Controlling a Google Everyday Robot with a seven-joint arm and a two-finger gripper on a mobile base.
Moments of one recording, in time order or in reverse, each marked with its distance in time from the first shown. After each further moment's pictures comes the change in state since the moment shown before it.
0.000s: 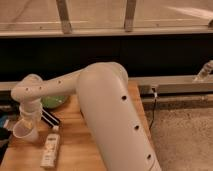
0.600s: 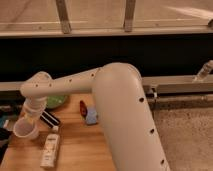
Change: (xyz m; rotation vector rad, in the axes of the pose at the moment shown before) arm -0.008 -0.004 -0.024 -0.065 -0.135 0.002
